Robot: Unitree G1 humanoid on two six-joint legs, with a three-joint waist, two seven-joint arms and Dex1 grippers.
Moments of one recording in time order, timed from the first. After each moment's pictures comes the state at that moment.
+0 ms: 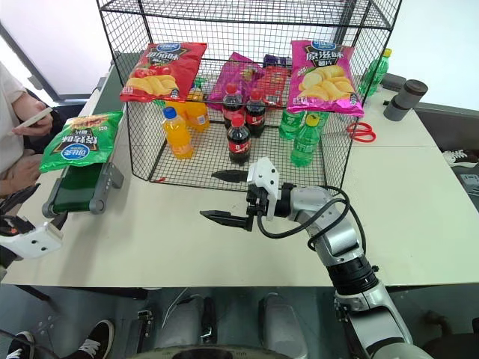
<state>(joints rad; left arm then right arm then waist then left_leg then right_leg) 0.28 0.91 0.42 0.27 0.49 -0.62 -0.08 -0.41 -0.35 0.22 -0.15 0.42 0.28 1.02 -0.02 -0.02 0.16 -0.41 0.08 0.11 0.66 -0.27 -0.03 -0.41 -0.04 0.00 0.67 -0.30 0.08</state>
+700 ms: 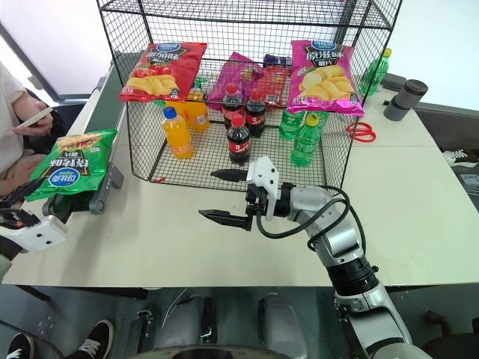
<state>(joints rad) 0.22 0.92 0.38 0.27 0.49 -0.61 -0.08 -0.40 -0.36 0.22 -0.15 0.42 0.28 1.01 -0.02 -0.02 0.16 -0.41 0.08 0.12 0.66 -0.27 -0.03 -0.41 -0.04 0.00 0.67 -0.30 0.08</state>
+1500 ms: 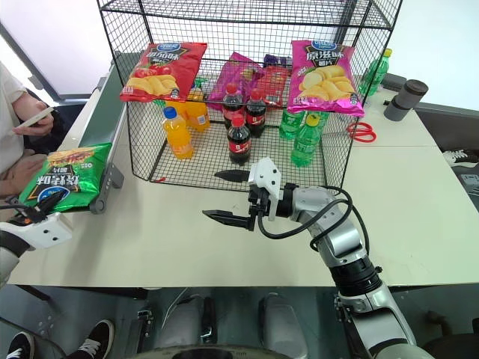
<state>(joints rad) 0.19 0.92 0.33 0.28 0.45 -0.58 -0.11 -0.40 -0.38 0.22 -0.15 0.41 0.27 1.01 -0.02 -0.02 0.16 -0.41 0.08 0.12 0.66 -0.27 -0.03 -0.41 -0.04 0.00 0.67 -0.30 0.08</state>
